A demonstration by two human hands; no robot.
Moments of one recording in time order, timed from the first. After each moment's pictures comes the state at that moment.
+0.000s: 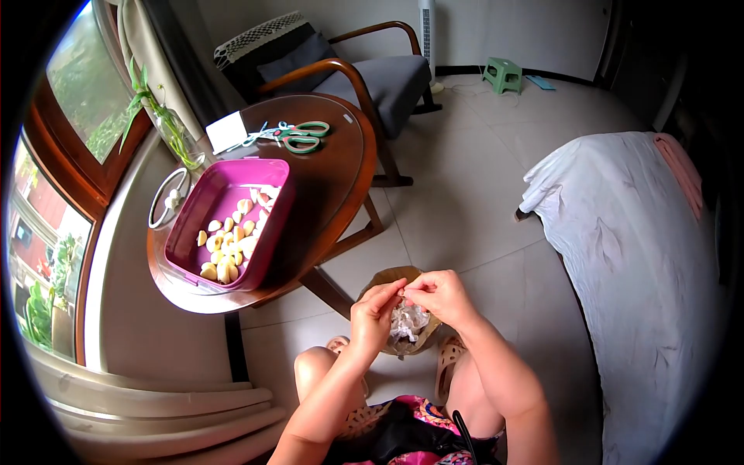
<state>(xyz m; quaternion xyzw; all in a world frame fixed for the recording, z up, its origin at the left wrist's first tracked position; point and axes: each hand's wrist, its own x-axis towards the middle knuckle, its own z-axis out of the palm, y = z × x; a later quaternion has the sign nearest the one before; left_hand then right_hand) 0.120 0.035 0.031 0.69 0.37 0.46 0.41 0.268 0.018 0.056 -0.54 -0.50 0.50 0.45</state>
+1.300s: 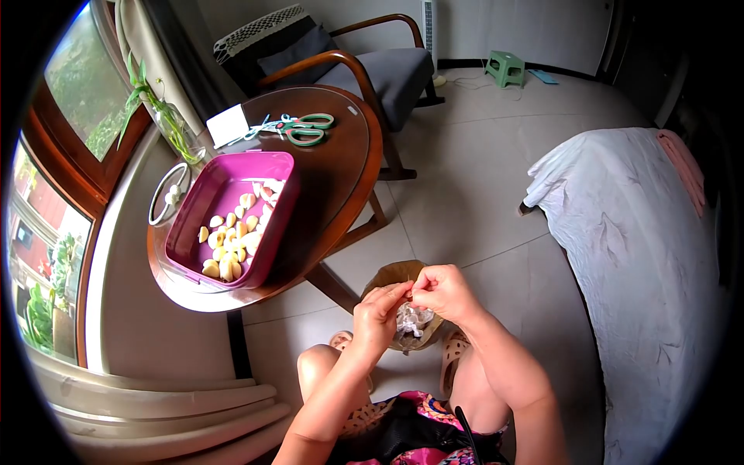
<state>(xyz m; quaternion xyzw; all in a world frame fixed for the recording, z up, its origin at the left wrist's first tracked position) 0.111 0.033 0.042 0.77 0.35 0.45 0.30 0.262 0.021 0.056 -0.51 -0.49 0.53 0.47</state>
